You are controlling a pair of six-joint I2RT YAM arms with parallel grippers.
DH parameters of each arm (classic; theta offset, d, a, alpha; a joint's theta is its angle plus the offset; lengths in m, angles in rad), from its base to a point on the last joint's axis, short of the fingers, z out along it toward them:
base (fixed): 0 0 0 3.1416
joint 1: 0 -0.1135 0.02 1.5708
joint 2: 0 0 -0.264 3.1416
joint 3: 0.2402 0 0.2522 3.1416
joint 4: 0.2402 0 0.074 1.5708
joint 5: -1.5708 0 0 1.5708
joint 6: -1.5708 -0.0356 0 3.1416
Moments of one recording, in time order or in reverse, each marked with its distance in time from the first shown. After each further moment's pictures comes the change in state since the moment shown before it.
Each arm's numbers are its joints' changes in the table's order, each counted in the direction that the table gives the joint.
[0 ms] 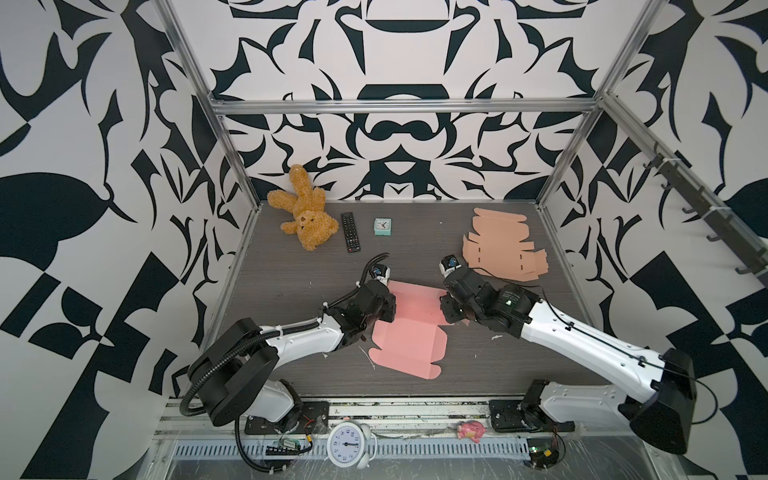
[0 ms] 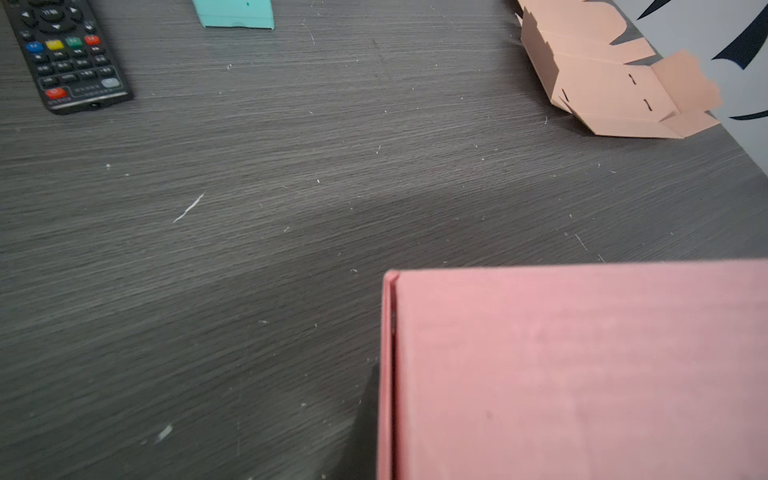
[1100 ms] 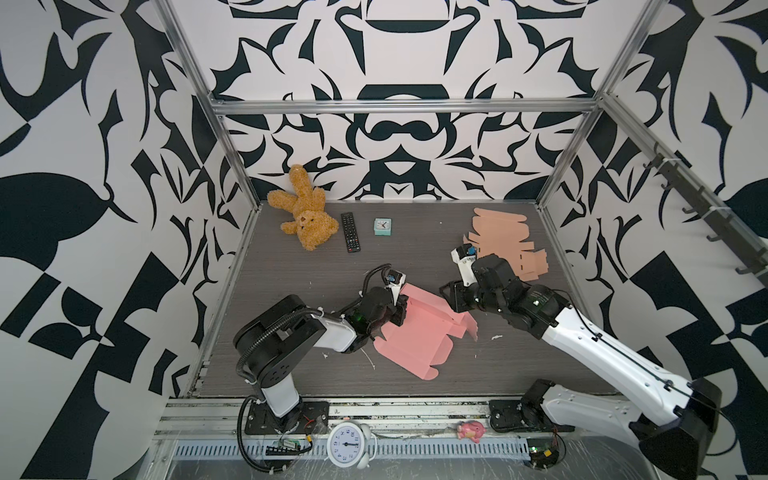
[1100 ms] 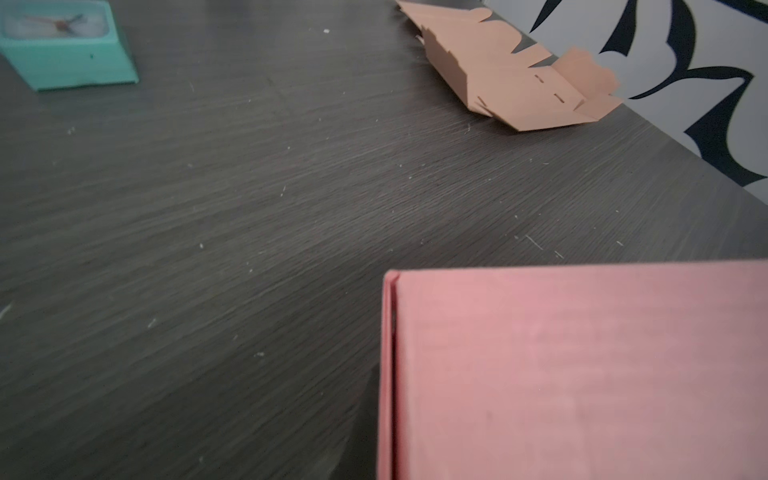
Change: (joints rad) left arm 0.004 0.286 -0.059 -0.511 -0.127 -0.147; right arm 0.122 -0.129 -0.016 -0.094 0.271 -0.025
